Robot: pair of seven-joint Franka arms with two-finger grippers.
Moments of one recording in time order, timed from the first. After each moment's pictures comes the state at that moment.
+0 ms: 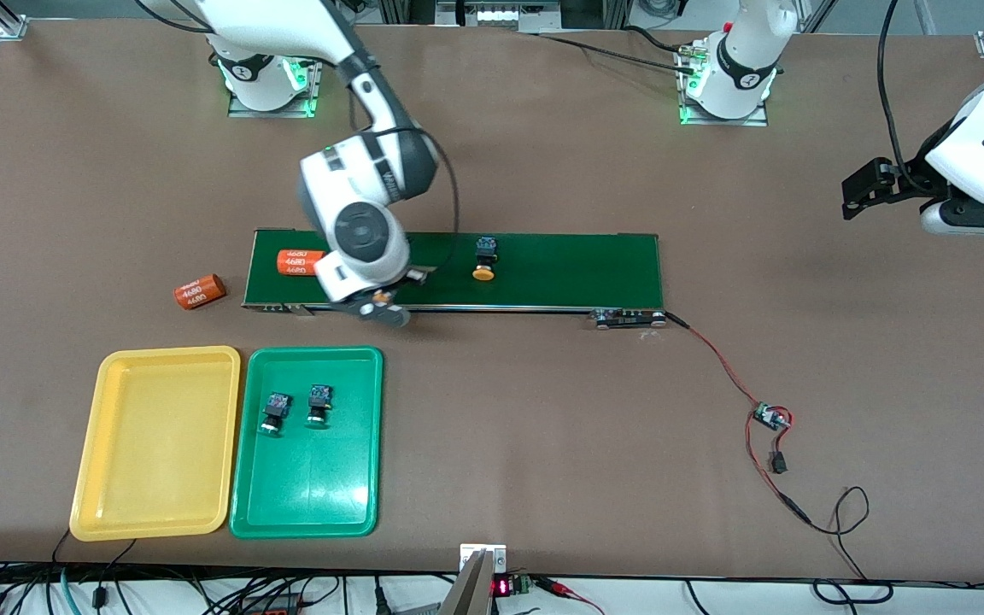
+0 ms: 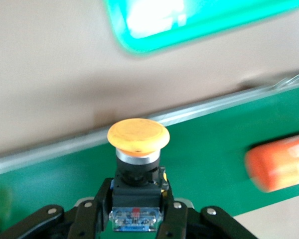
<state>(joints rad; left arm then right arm) 0.00 -0.01 -0.08 -1.62 0.02 1.58 -0.04 0.78 0.55 -0.31 -1.60 0.17 1.92 0.73</state>
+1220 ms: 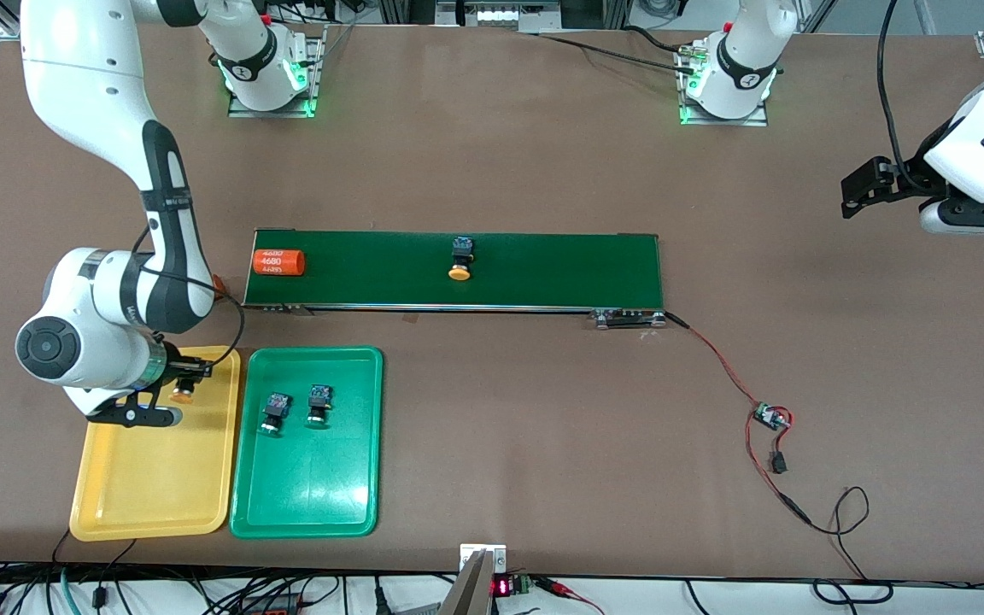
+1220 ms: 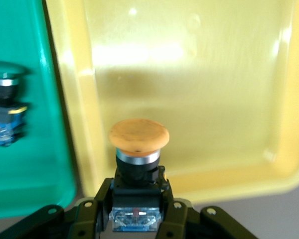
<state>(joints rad) 0.00 -0.01 -0.08 -1.62 0.02 1.57 -0.04 0.31 0.75 -0.38 -1.48 0.17 2.10 -0.10</state>
